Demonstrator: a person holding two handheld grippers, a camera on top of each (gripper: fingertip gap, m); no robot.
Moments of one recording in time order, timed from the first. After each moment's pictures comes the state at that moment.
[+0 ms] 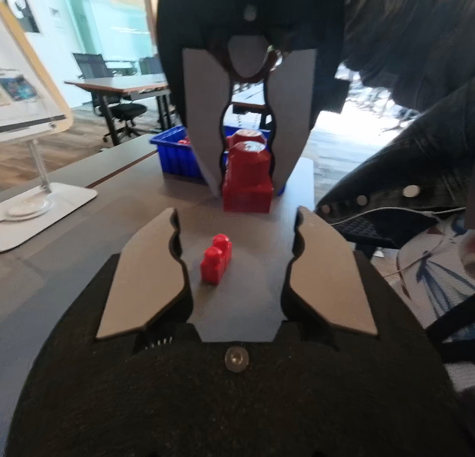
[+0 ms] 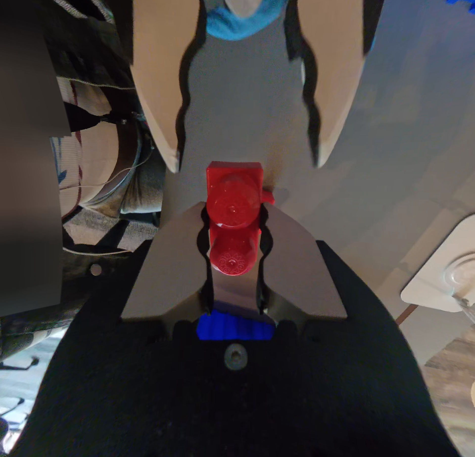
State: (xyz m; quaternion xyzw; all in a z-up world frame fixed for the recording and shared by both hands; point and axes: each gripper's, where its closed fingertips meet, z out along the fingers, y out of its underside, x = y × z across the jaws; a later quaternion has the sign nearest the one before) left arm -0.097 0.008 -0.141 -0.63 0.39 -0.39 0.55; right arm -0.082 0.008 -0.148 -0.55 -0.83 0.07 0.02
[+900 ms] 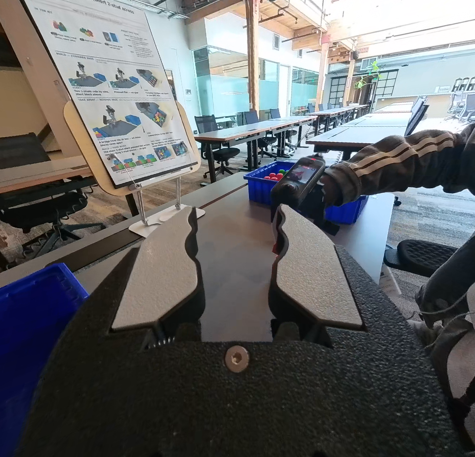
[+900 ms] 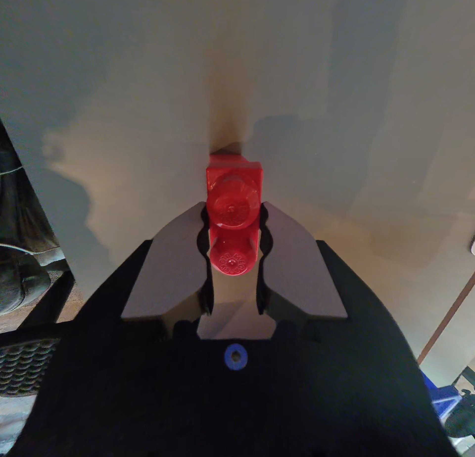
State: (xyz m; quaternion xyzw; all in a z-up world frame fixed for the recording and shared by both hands) left arm -0.221 -0.003 -0.081 -0.62 0.29 -0.27 0.68; right arm -0.022 0.071 -0.286 -0.65 -0.75 0.00 0.10
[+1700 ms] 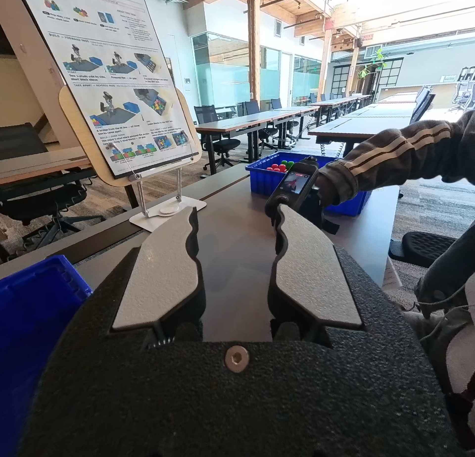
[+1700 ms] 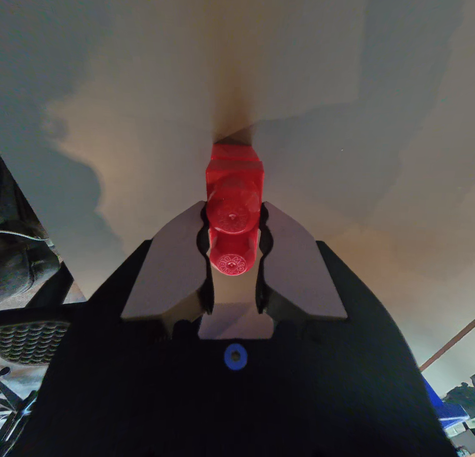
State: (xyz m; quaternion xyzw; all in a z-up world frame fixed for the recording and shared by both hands) left arm -0.222 0.006 -0.093 -0.63 0.29 -0.26 0.67; right arm -0.016 0.072 -0.314 -0.65 -0.76 -0.01 0.04
